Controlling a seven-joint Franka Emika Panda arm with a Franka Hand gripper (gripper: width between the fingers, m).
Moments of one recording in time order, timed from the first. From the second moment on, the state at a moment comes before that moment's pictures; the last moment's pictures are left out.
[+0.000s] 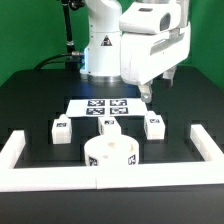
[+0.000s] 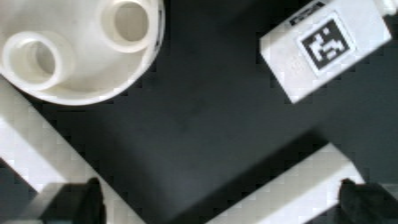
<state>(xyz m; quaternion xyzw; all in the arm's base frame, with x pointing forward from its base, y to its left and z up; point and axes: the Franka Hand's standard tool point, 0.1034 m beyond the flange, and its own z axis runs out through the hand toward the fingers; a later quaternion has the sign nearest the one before) 0.565 0.044 0.113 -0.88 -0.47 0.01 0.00</state>
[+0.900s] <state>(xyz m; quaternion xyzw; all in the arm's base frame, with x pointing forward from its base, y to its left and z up) 0.548 -0.016 0.068 -0.82 -0.58 0.03 0.02</state>
